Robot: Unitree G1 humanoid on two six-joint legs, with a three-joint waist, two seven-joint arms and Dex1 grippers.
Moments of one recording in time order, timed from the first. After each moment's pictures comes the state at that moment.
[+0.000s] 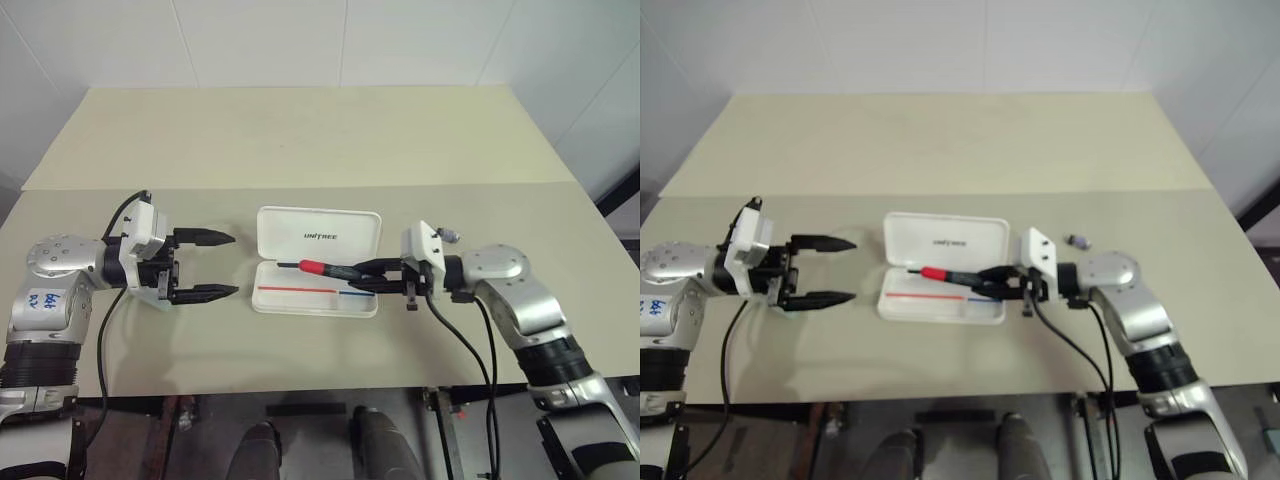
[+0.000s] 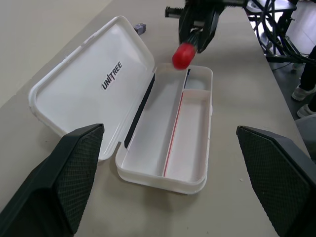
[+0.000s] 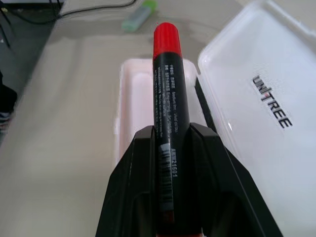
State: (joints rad) left arm -0.46 0.82 0.14 0.16 -0.47 0.18 -1.37; right arm -0.62 -0.54 0.21 0.15 0.31 0.17 1.23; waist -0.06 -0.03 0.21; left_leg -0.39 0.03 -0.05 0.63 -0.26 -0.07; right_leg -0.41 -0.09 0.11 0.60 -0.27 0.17
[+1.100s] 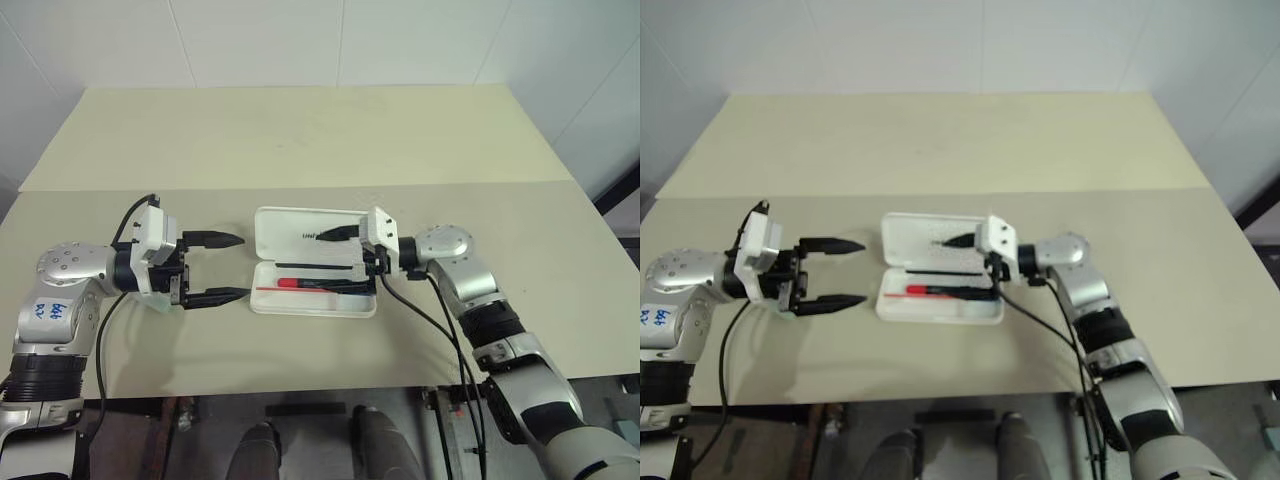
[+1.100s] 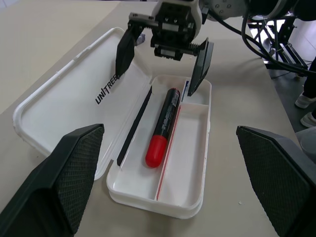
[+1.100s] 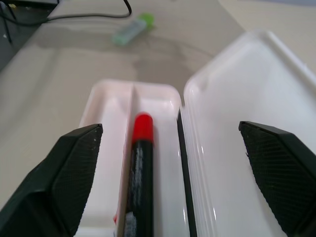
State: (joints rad) left arm -0.42 0.79 0.15 0.05 -0.49 0.23 -1.30; right arm -0.79 -0.36 0.22 0.34 0.23 0.03 1.26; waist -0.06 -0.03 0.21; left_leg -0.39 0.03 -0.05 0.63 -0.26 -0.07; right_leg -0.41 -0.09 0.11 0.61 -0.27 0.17
